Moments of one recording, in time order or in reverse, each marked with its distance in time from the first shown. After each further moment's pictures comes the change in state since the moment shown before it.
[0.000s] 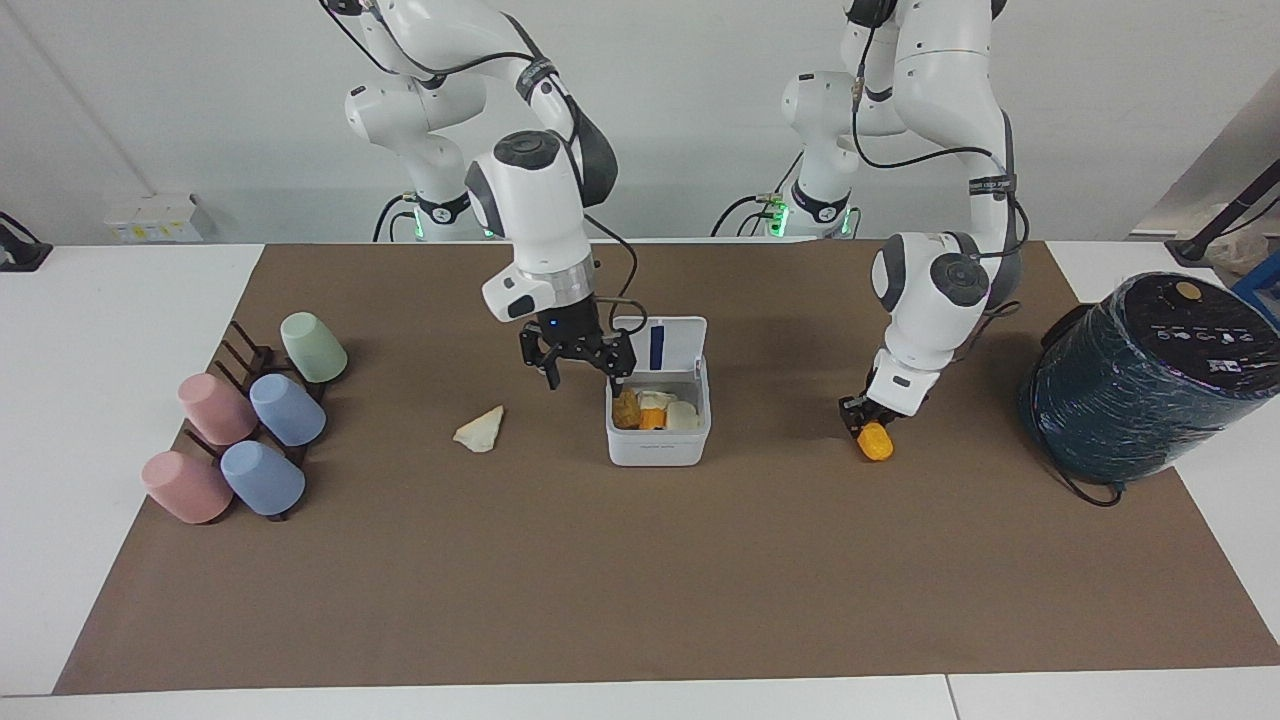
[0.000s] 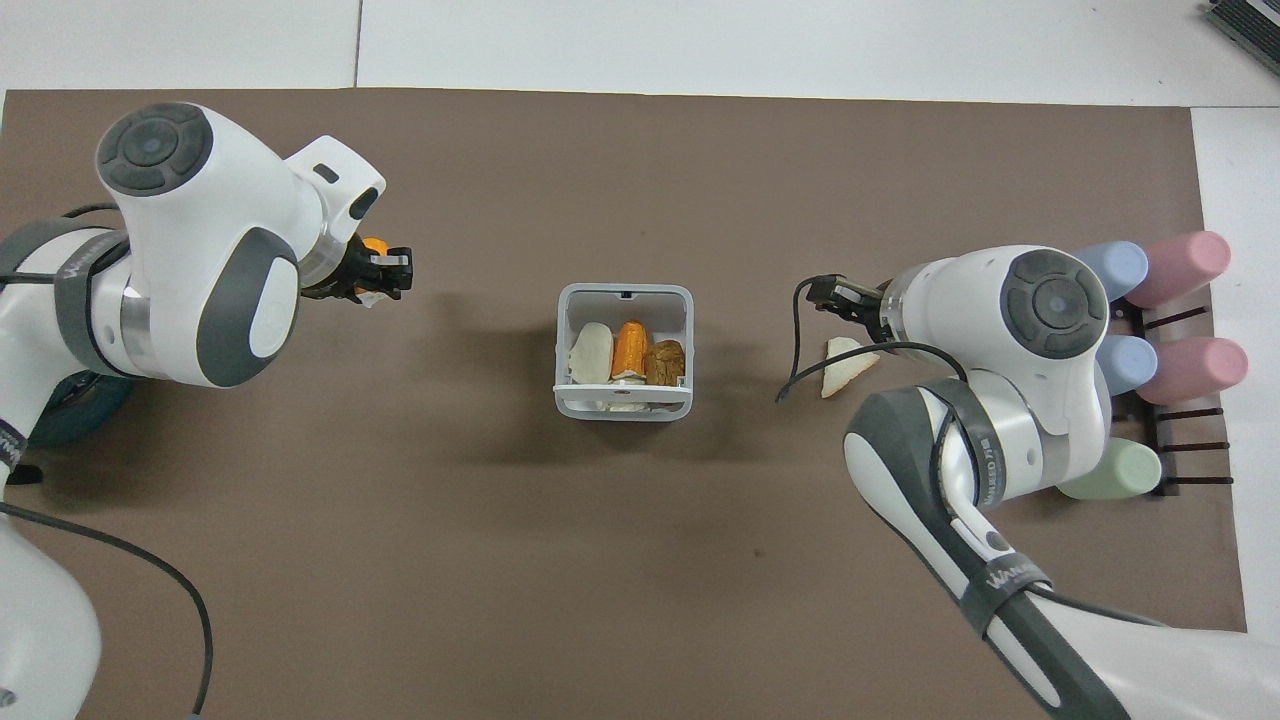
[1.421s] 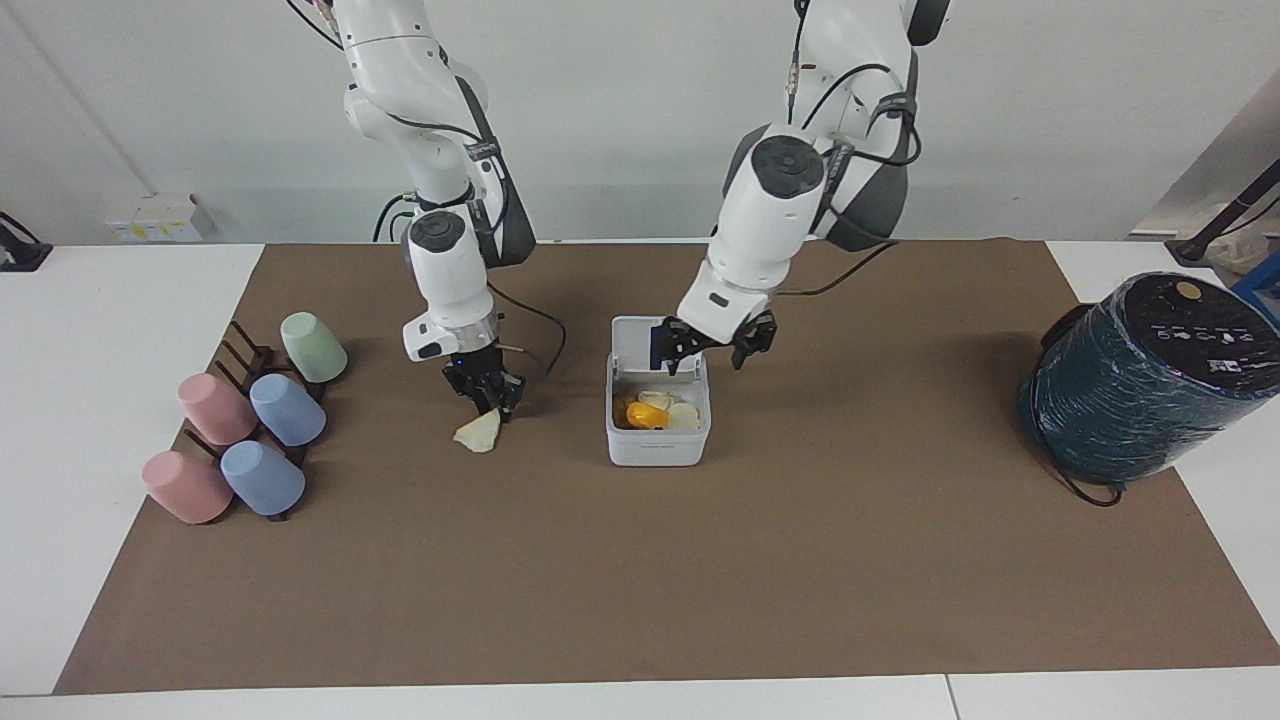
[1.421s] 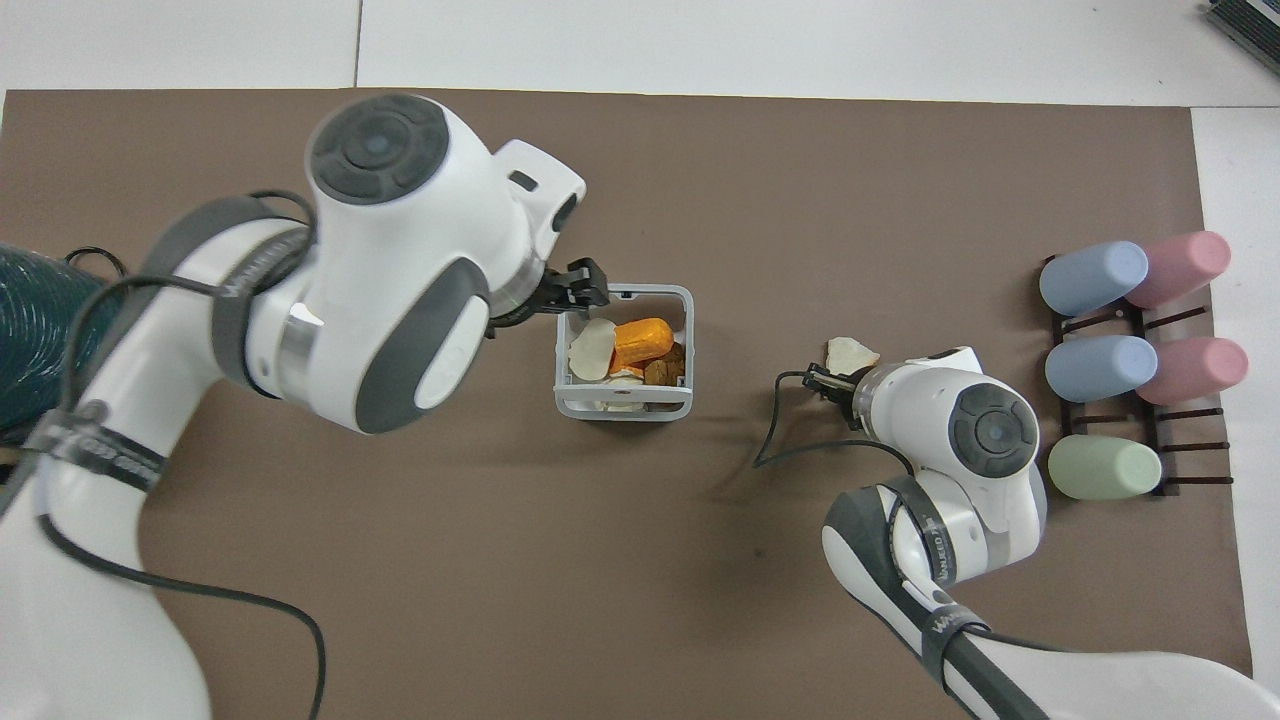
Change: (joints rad) left arm -0.228 -0.002 0.059 0.235 -0.078 -0.285 -0.281; right arm 0.035 -0.016 0.010 -0.294 0.000 0.312 0.000
